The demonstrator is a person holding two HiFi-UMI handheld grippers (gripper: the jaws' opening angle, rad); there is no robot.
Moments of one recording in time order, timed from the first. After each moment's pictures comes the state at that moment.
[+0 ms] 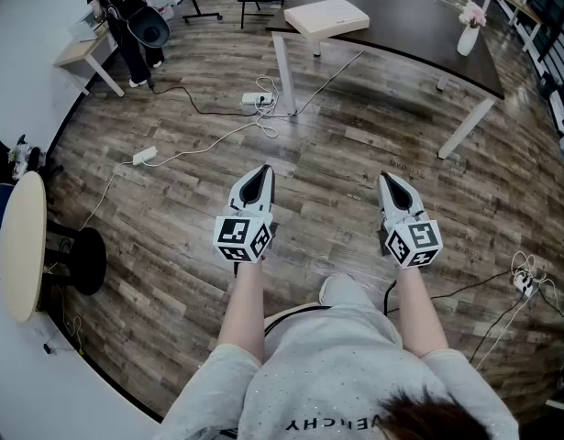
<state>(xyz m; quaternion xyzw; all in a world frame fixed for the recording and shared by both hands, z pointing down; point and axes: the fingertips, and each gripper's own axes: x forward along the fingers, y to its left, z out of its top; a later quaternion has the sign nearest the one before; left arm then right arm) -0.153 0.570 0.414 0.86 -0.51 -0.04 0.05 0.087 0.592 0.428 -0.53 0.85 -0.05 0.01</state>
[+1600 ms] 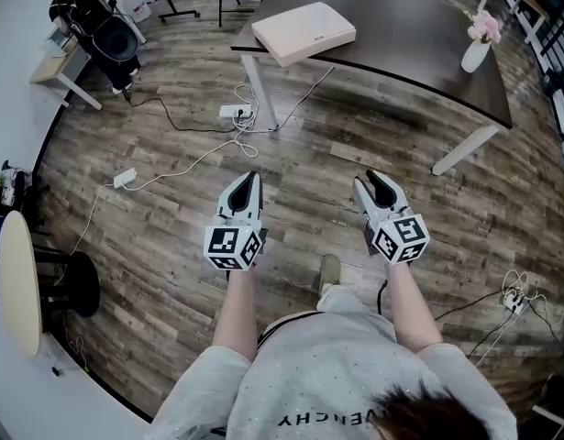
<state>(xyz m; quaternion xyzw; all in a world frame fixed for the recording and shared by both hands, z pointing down) -0.068 0.292 0.433 0.85 -0.53 -0.02 0.07 0.158 0.302 0.464 -0.49 0.86 -0.12 0.00</state>
